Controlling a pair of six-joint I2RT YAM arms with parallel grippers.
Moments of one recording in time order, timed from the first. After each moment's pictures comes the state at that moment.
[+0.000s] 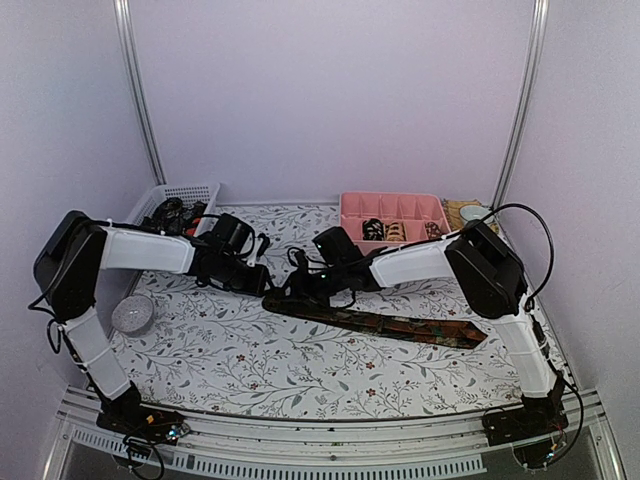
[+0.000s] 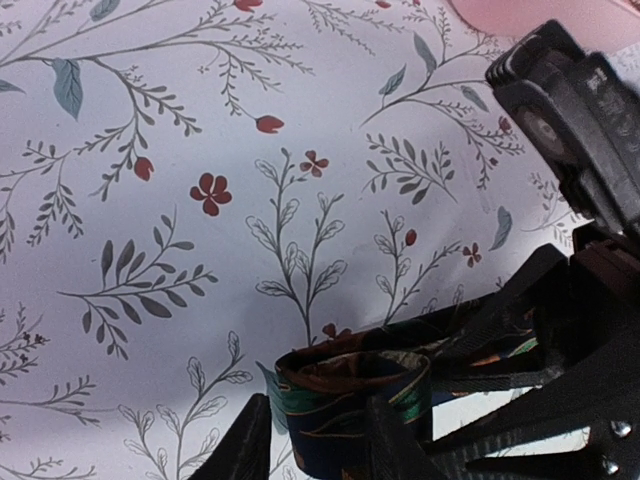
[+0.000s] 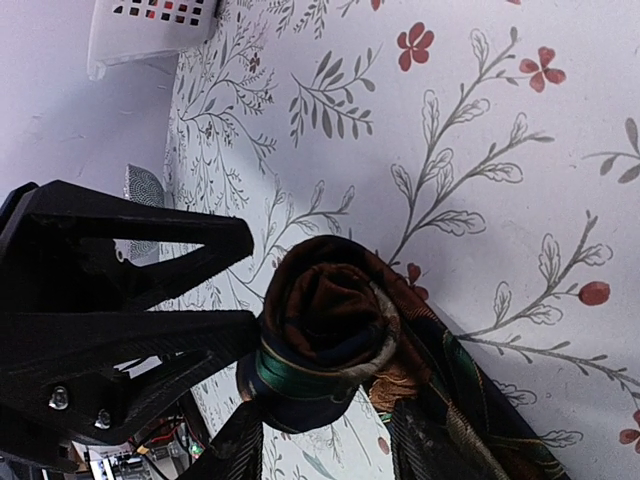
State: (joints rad) left arm -0.55 1.75 1.02 -0.22 0.13 -0.30; right arm 0.87 2.35 1.65 0.02 -0.54 0.91
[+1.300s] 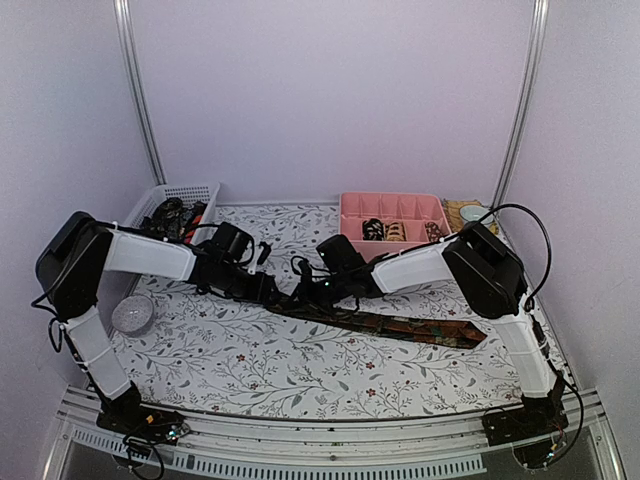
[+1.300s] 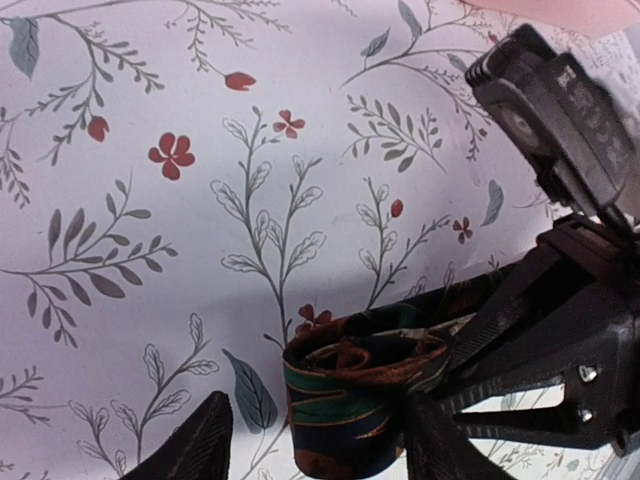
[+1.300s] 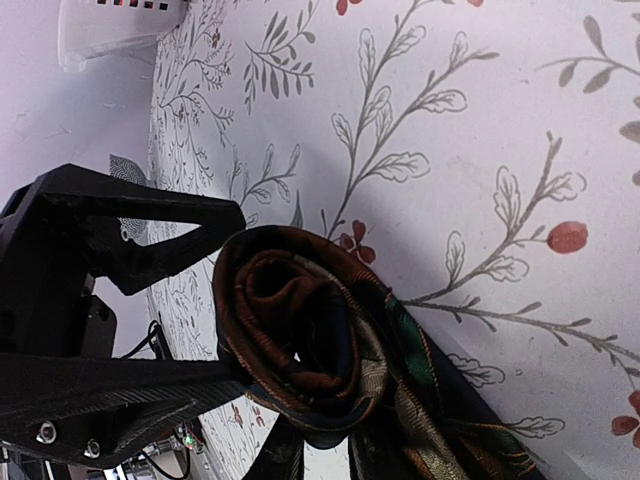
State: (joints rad) left arm -0.56 1.77 0.96 -0.15 0.19 -0.32; right arm 0.87 2.35 1.59 0.05 -0.56 0.93
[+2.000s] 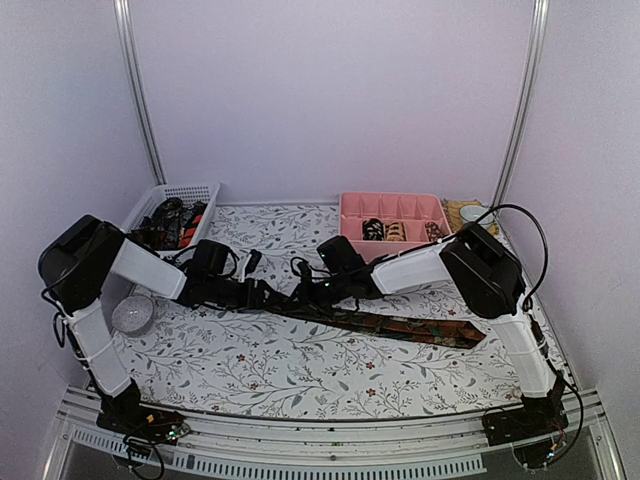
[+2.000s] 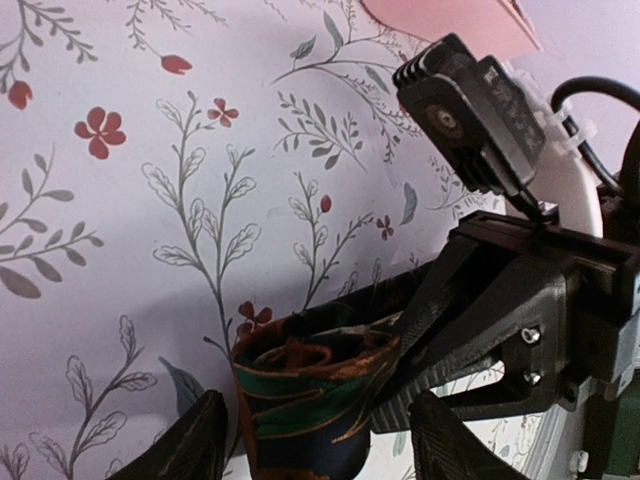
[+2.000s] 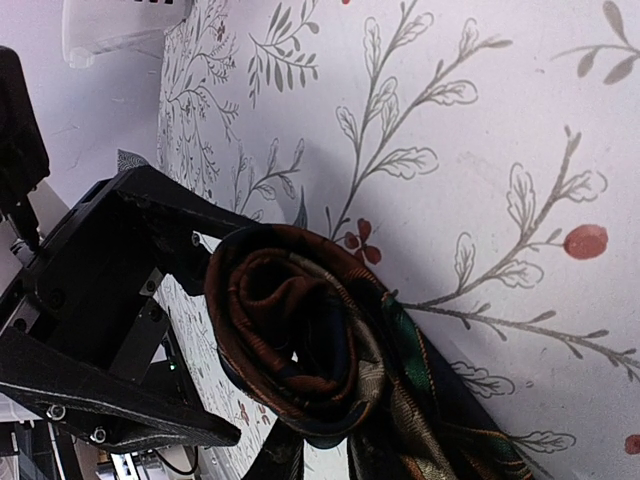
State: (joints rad) left arm -0.45 1.81 0.73 0.30 0.54 -0.45; right arm 0.86 2.37 1.59 0.08 -0.58 0.95
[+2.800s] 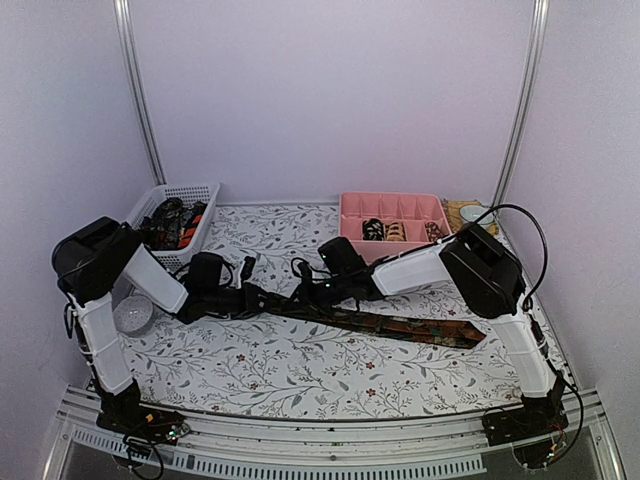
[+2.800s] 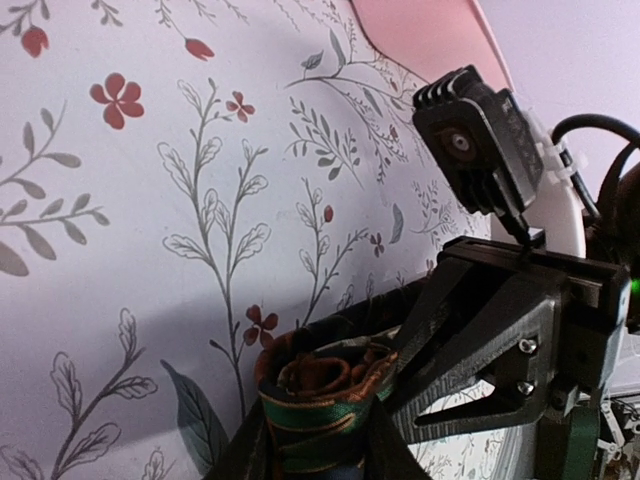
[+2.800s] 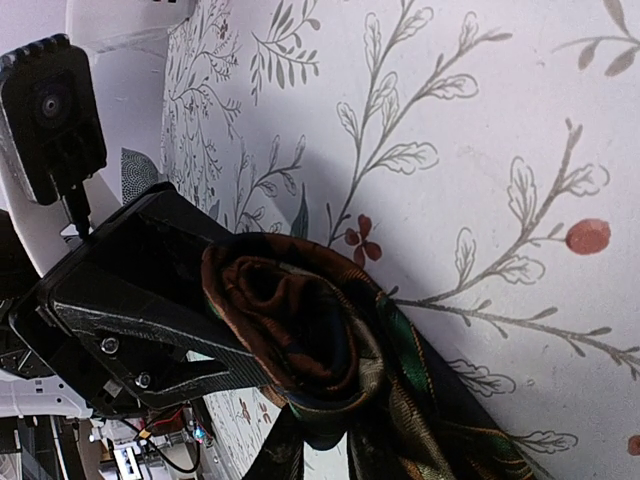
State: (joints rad) left arm -0.44 1.91 0.63 0.67 0.61 -0.65; right arm 0.86 2.37 1.57 0.11 -0.59 0.96
